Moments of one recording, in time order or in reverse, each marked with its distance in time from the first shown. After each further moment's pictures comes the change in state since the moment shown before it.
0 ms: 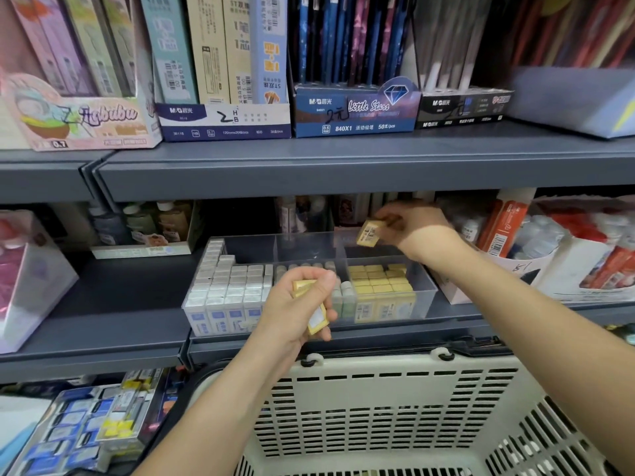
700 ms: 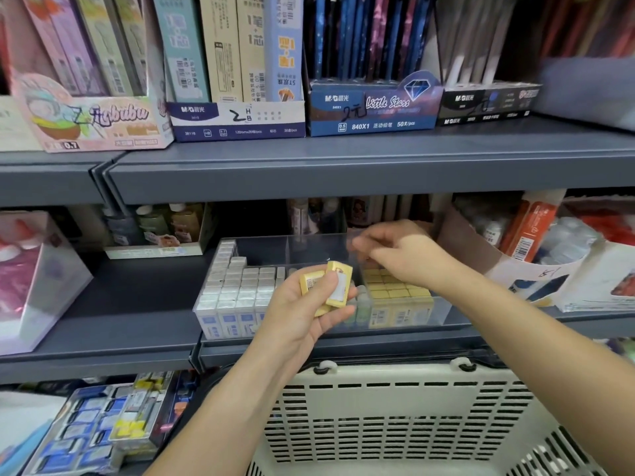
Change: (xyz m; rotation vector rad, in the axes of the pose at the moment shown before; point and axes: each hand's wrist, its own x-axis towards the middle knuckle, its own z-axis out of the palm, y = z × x) left_hand 0.010 -0.002 -0.008 -0.253 -0.014 0.011; right_hand -0.015 -0.024 0.024 0.346 -0.191 -0.131
